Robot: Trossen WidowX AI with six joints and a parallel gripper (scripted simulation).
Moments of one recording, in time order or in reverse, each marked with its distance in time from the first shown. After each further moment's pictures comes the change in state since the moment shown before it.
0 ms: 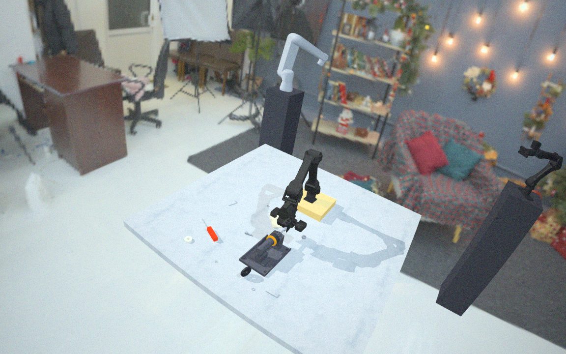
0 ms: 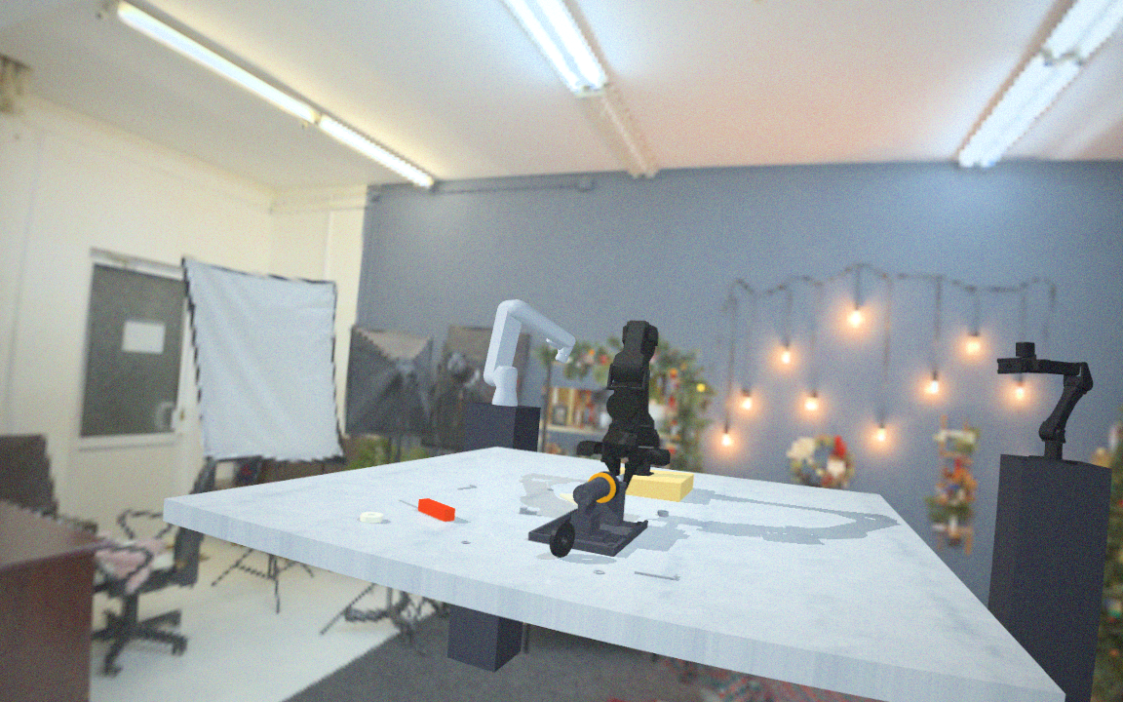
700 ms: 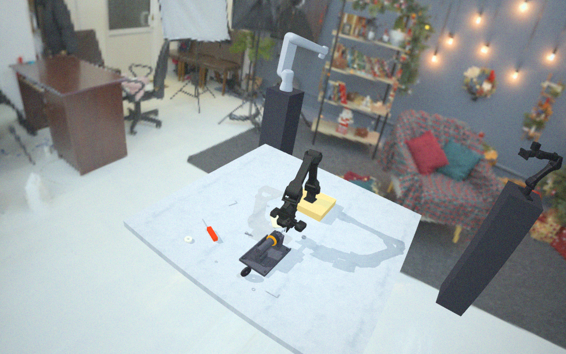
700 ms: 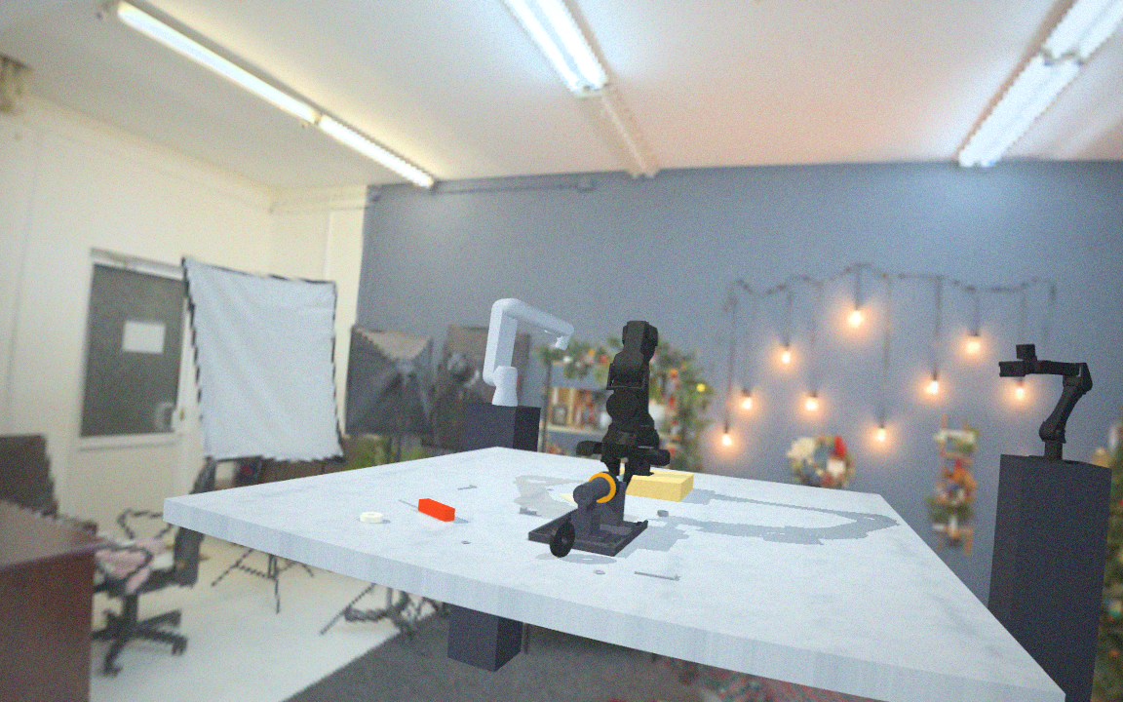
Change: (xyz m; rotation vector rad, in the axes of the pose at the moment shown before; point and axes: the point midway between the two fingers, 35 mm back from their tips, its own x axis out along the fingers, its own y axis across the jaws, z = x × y) arm 0.000 0.000 0.002 0.000 0.000 0.000
